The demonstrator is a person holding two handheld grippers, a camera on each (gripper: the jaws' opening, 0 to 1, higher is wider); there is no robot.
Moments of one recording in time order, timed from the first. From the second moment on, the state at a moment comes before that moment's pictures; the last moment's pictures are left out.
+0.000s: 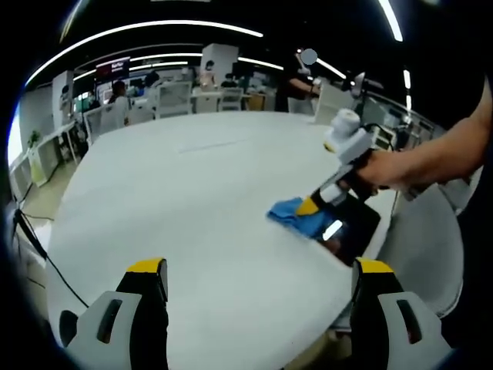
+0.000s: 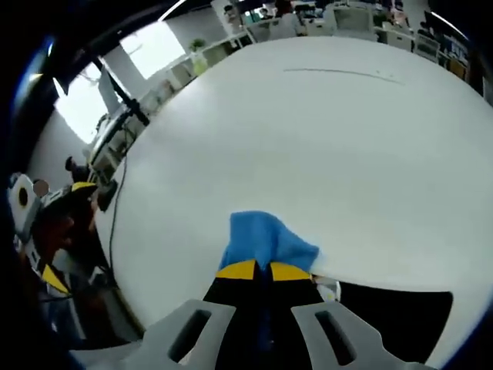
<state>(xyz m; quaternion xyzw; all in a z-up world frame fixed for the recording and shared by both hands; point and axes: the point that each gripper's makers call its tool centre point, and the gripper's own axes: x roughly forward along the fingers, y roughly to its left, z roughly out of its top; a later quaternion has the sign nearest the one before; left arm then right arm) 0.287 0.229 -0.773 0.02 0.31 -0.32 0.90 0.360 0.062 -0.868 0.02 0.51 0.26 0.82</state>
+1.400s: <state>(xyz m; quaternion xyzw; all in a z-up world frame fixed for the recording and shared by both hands) 0.284 0.219 -0.769 0.02 0.30 -0.32 0.90 0.360 0.011 -0.868 -0.01 0.51 0.22 0.83</state>
